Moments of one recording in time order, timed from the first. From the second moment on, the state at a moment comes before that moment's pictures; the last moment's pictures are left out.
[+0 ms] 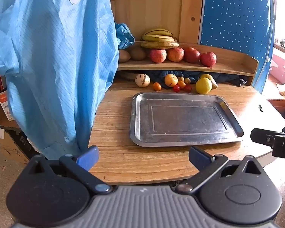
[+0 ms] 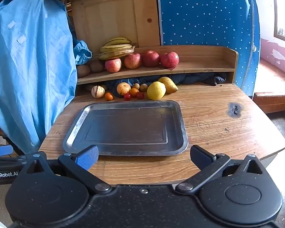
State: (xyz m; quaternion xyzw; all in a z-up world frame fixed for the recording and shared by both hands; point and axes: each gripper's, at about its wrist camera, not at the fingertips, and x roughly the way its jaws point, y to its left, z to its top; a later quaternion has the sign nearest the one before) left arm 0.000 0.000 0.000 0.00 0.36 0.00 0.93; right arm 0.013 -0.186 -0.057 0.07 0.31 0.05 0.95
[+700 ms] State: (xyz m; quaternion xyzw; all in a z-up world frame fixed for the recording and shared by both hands) left arm 0.003 0.001 0.002 0.00 0.36 0.00 0.93; right arm 0.013 -0.190 -0.058 0.06 0.32 0.05 0.95
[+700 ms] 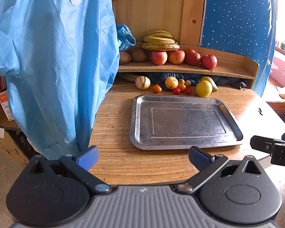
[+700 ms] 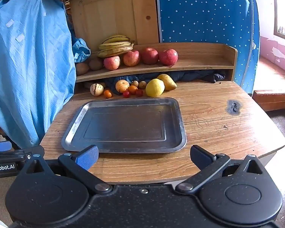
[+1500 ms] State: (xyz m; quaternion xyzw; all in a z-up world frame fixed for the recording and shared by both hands) left arm 0.004 -0.001 0.001 -0.01 0.36 0.00 0.93; right arm 0.013 -0.194 -0.060 0.06 0.32 0.04 0.94
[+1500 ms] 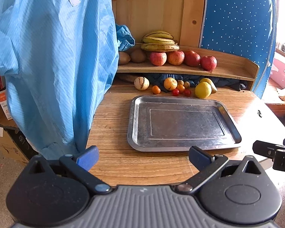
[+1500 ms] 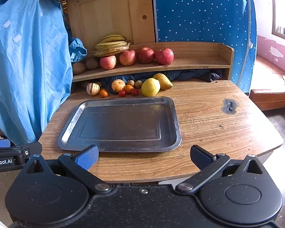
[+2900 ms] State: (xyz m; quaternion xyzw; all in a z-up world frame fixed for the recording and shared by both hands) left arm 0.006 0.000 0.000 -0.01 0.37 -0.01 0.93; right arm 0.017 -0.189 -0.063 0.05 0.33 0.04 0.94
